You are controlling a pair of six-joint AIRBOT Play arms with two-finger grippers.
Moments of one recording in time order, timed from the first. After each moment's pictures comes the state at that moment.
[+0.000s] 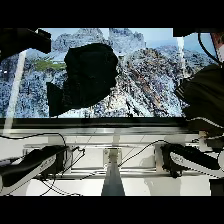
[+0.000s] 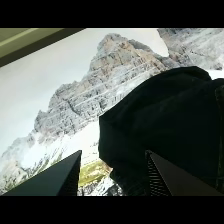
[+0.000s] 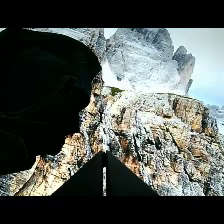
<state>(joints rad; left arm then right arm) -0.17 -1.03 1.38 1.53 -0.86 -1.20 0.24 -1.24 1.93 -1.39 1.38 1.39</state>
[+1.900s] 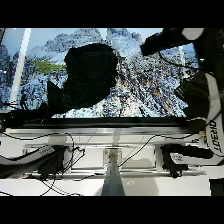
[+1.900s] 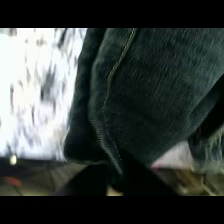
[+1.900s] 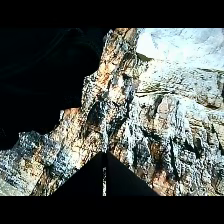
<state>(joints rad) 0.77 -1.32 0.51 0.82 -1.10 -0.91 0.29 -1.44 1.68 -1.36 1.19 1.22</state>
